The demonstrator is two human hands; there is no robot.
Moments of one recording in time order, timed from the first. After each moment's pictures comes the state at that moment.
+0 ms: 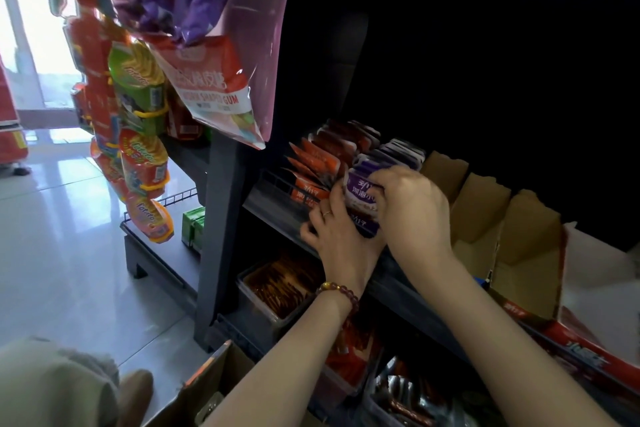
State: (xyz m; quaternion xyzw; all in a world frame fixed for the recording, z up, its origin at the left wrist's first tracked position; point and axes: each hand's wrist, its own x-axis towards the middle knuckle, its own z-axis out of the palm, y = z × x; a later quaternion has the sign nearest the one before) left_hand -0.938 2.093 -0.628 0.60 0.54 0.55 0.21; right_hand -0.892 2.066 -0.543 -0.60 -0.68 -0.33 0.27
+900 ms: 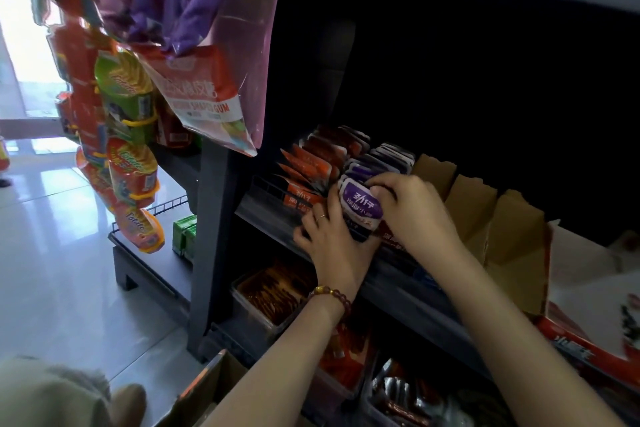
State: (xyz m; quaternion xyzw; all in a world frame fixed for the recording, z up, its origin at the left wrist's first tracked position) left_hand -0.940 2.098 -0.633 0.63 0.54 0.52 0.18; right_hand -0.886 2.052 -0.523 -0.71 -0.65 -0.11 0.26
